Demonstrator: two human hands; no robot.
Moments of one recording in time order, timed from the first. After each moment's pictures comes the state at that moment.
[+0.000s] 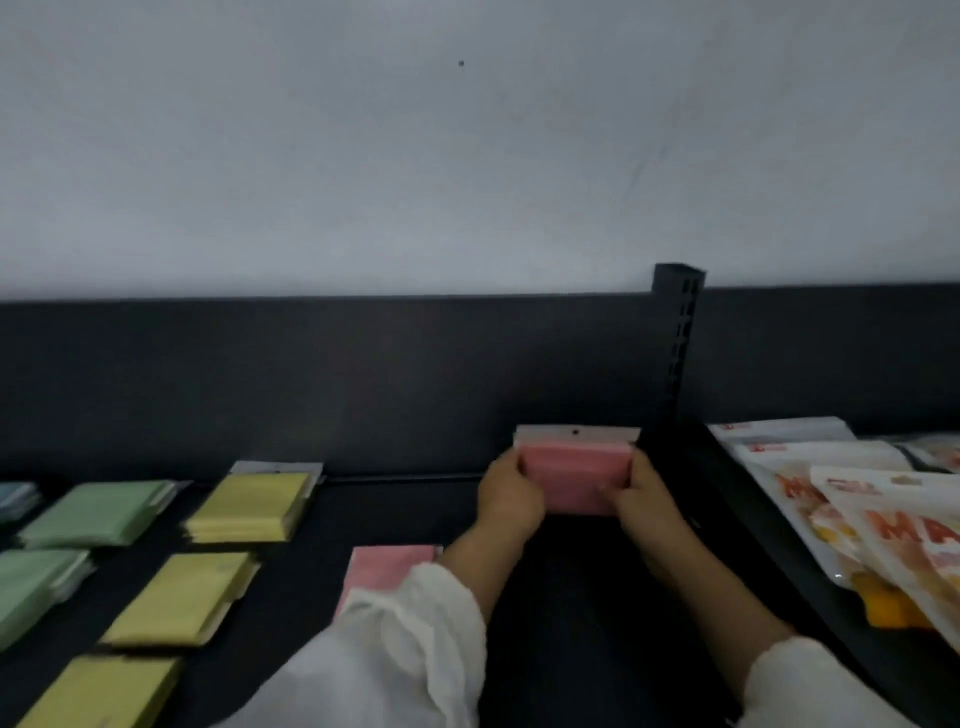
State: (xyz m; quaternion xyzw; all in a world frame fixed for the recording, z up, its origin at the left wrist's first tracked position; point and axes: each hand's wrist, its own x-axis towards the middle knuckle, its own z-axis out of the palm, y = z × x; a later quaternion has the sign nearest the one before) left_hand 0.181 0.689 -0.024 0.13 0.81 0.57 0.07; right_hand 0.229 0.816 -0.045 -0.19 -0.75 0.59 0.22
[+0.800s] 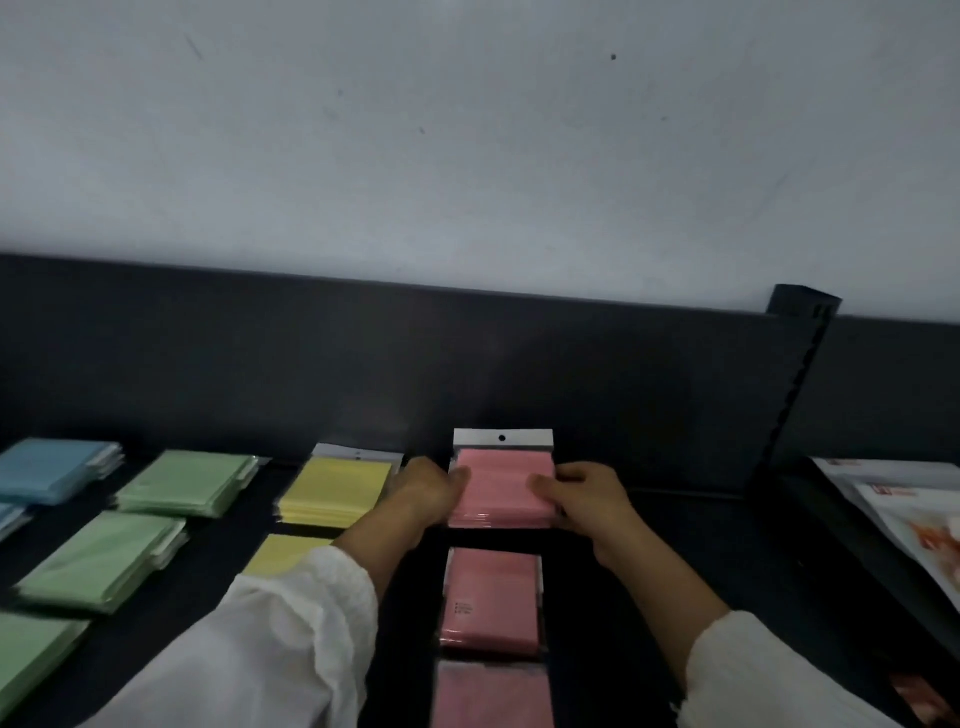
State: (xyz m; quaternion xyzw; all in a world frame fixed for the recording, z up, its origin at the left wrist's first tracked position) left_hand 0.087 0.525 -0.044 0.03 0.88 0.46 0.09; right_hand 0.156 0.687 -0.034 -0.23 -0.76 0.60 0.08
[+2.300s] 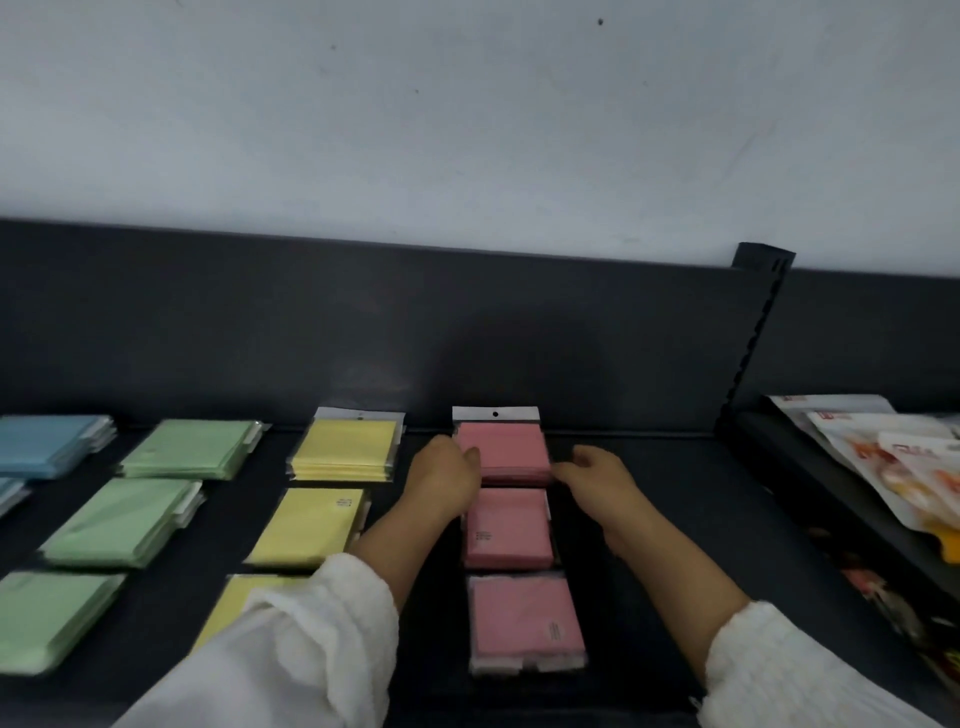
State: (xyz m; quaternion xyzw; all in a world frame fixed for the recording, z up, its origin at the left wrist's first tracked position) left_hand 0.145 0.512 -0.035 0.10 0.90 0.41 0.06; right_hand 0.208 0.659 -0.045 -0.25 -0.80 0.53 0.10
